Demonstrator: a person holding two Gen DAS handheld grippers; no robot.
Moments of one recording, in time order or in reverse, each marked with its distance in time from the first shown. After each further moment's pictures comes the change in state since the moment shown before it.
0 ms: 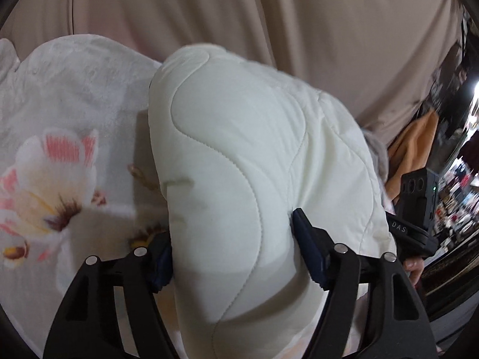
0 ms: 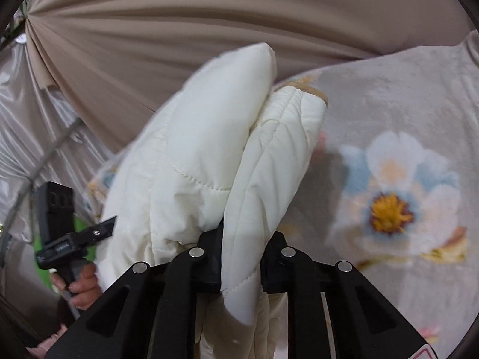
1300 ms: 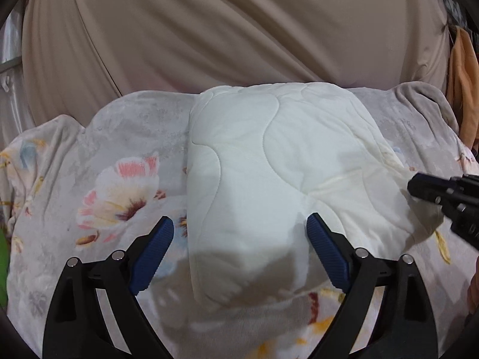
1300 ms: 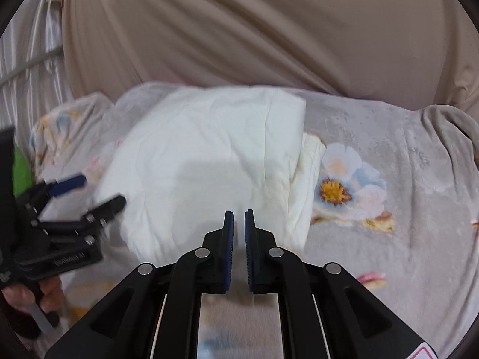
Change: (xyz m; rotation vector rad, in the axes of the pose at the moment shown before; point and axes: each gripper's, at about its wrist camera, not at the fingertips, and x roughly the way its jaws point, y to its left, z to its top) left arm -0.012 -0.083 -0.075 0.257 -0.171 0.488; right arm -0.029 0.088 -0.075 -0.298 -0.039 -0.395
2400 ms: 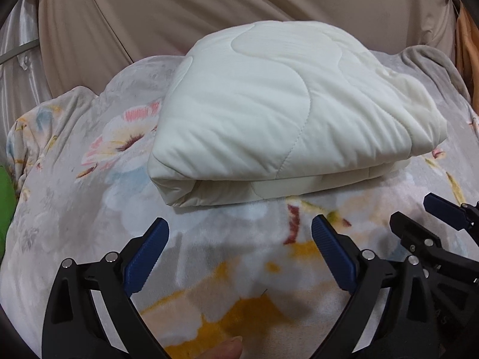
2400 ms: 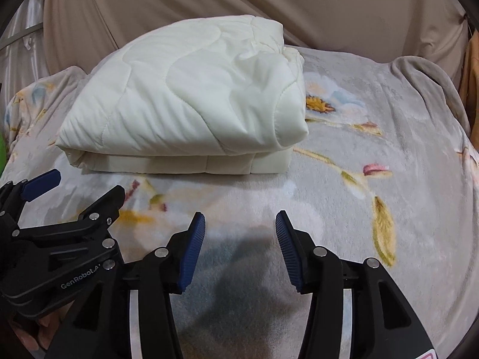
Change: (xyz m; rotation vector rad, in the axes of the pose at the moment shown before) left arm 0.000 -0.044 -0.080 -0.003 0.091 0.115; right arm 0.008 0.023 -0.100 0.085 0.058 -0.139
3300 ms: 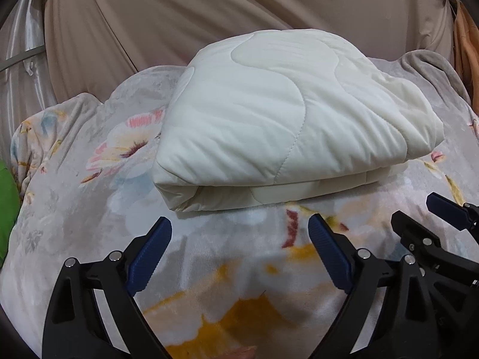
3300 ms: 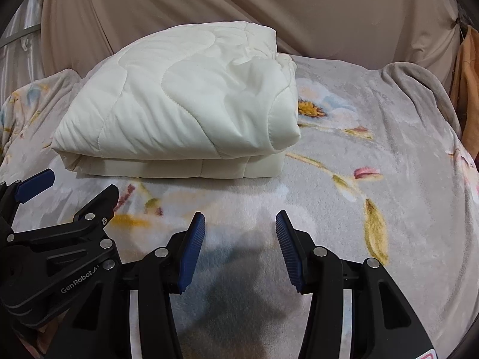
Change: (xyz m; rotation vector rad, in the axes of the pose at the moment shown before) left arm -0.008 0.000 -0.006 -0.003 -0.063 0.008; right arm -0.008 0.007 -0.007 0.004 -0.052 -0.045
